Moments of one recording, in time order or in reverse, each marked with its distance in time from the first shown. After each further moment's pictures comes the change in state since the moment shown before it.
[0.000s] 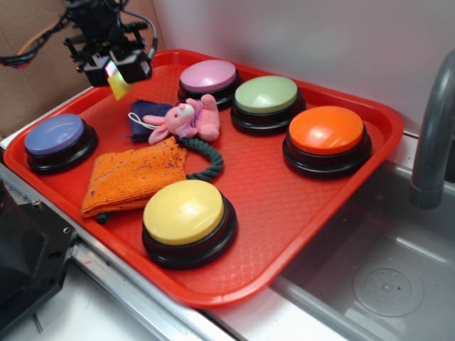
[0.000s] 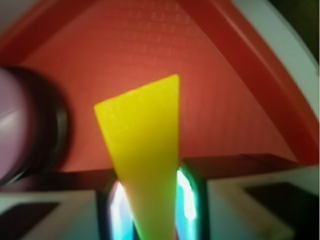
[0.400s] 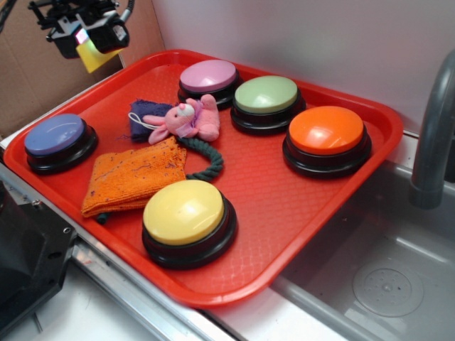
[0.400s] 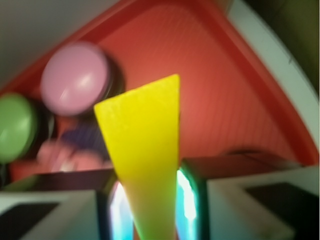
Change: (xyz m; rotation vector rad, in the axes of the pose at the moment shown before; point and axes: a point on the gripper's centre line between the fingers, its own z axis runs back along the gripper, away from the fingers) arm -0.049 -0.022 0.056 -0.066 0.046 -0.120
